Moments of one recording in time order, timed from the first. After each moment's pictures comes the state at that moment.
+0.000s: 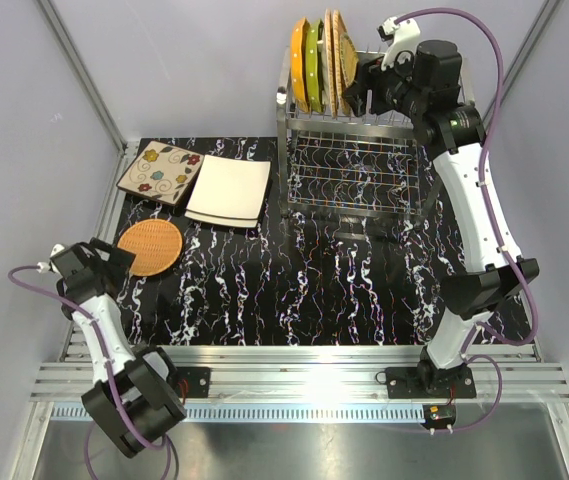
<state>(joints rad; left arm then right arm) 0.65 0.93 0.59 -0.44 0.16 -0.63 0.28 1.79 2.24 -0.63 -0.25 -0.02</state>
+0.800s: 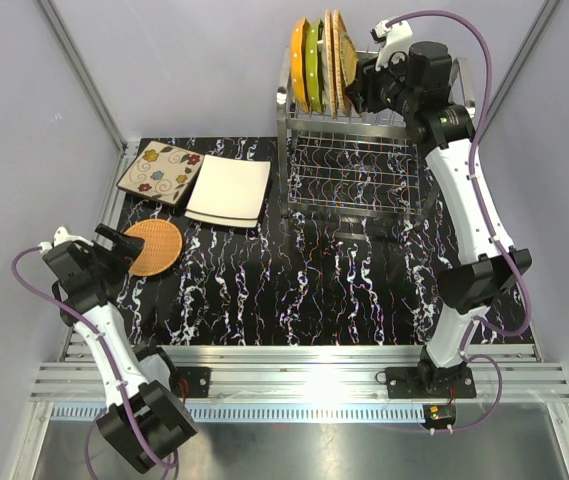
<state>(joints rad) 0.65 0.80 0.63 -0.44 0.43 -0.52 0.28 1.83 2.22 -0.55 -0.22 -0.07</state>
